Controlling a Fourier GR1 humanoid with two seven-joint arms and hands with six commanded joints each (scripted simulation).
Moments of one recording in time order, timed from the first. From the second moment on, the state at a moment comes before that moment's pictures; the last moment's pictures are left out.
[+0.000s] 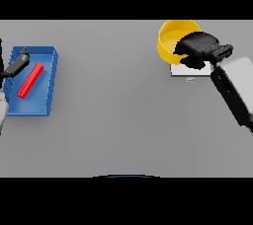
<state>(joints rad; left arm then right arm) -0.39 0.54 -0.05 -1.25 -0.37 0.08 0.48 -0.82 -0.55 0.44 -1.07 0.79 0.49 -0.15</state>
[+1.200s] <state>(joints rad) -0.40 0.55 -0.05 -1.24 -0.39 0.08 0.49 -0.87 -0.48 0.37 -0.63 0.82 0.28 -0.25</state>
